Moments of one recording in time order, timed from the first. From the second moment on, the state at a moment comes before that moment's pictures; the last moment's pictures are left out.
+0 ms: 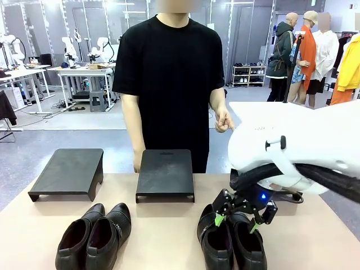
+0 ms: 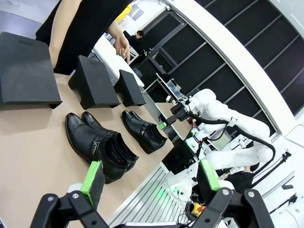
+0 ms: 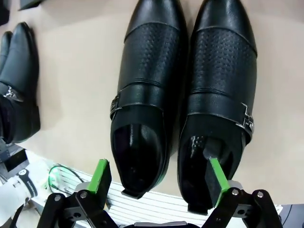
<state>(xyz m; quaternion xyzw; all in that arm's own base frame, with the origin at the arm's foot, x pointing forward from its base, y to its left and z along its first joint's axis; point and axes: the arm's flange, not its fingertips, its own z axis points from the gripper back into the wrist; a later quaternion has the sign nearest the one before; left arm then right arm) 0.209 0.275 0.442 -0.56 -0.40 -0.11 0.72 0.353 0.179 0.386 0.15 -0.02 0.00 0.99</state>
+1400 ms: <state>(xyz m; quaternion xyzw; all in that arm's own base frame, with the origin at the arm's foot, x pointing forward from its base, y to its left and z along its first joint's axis) 0.209 0.275 0.442 -0.56 -0.40 -0.11 0.72 0.353 0.197 0.328 0.07 0.00 0.03 1.00</state>
